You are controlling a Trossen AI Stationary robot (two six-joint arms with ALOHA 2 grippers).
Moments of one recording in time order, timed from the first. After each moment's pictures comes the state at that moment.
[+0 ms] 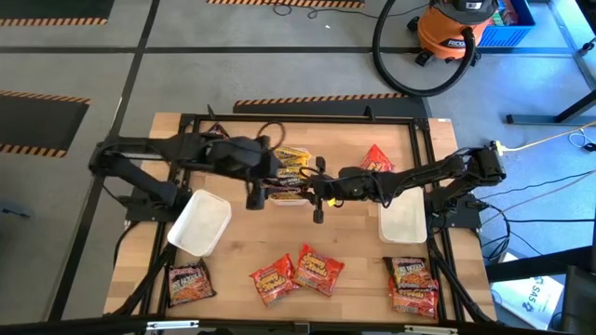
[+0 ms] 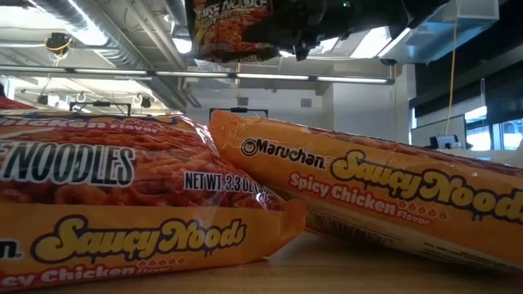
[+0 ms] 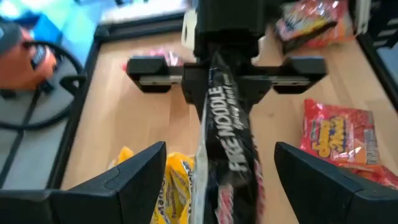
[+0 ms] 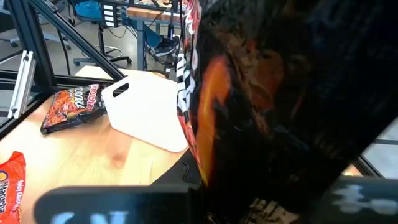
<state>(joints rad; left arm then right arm) -0.06 1.38 1.50 -0.79 -0.13 0.08 0.07 1.59 0.92 0.50 0.12 -0.11</state>
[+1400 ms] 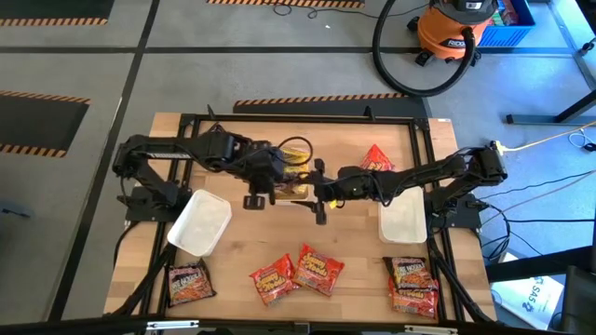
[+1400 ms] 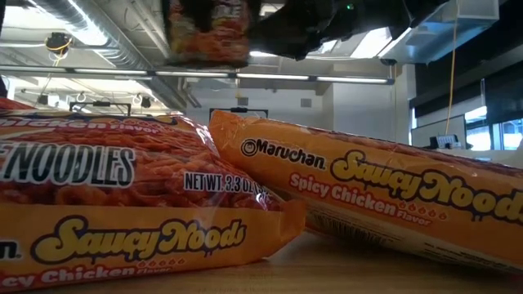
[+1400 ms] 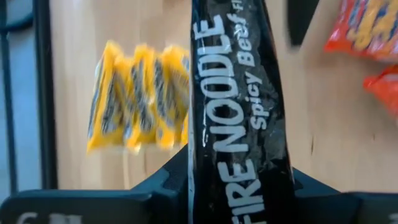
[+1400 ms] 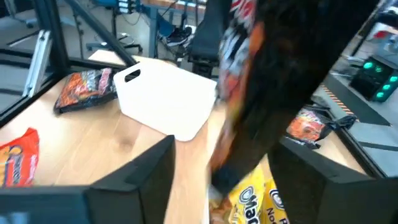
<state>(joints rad) -0.03 1.59 1.72 -1.28 -0.17 0.05 0.07 1.58 0.92 0.43 0.04 -0.17</state>
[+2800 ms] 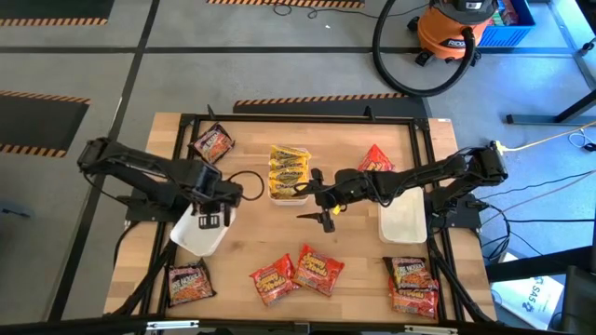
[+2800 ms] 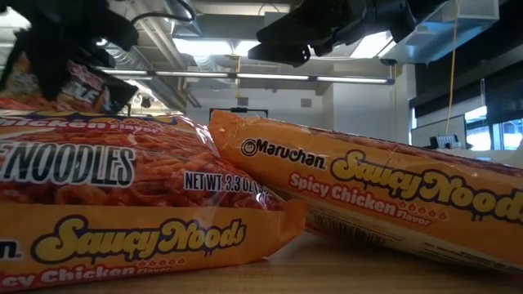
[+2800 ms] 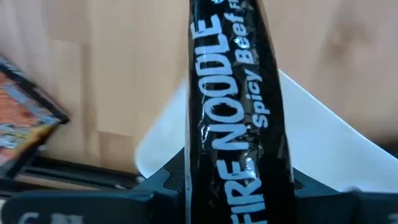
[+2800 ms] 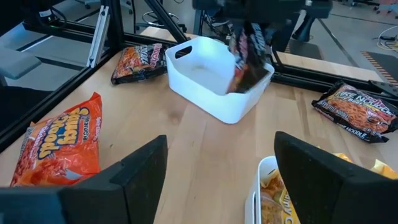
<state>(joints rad) -0.17 1.25 1.02 -1.34 -0.06 -0.33 0.07 1.57 0.92 0.33 -0.12 -0.16</state>
